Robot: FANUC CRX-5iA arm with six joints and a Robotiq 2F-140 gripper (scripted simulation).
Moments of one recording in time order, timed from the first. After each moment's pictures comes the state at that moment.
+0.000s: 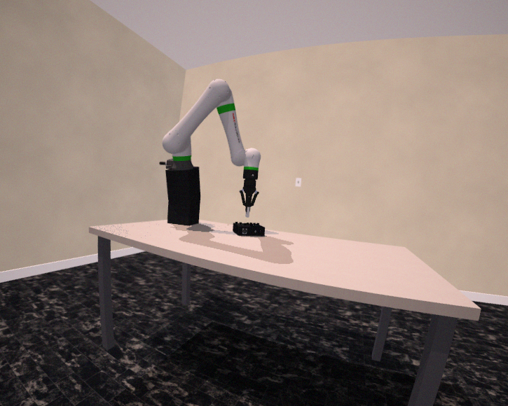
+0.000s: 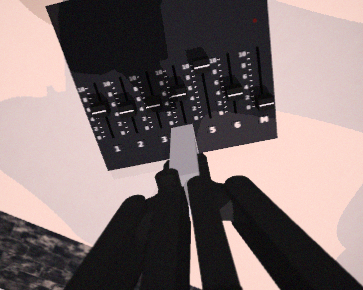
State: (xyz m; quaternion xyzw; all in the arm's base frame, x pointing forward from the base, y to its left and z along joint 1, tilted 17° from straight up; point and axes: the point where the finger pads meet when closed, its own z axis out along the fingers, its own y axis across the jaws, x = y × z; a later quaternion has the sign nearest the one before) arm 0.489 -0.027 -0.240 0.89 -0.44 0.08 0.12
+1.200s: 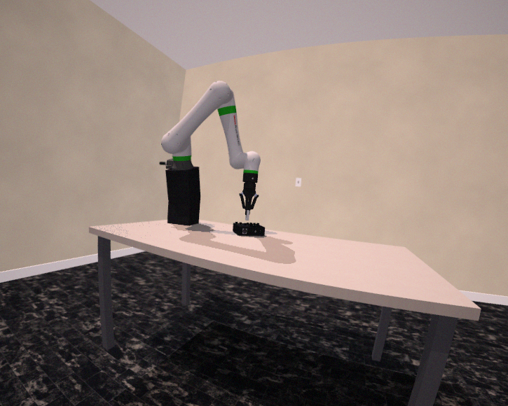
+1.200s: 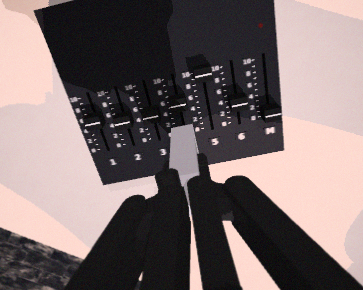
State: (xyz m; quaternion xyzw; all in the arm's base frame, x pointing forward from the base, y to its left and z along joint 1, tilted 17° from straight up) arm 0.490 -0.034 -0.259 0.88 -0.44 0.08 0.12
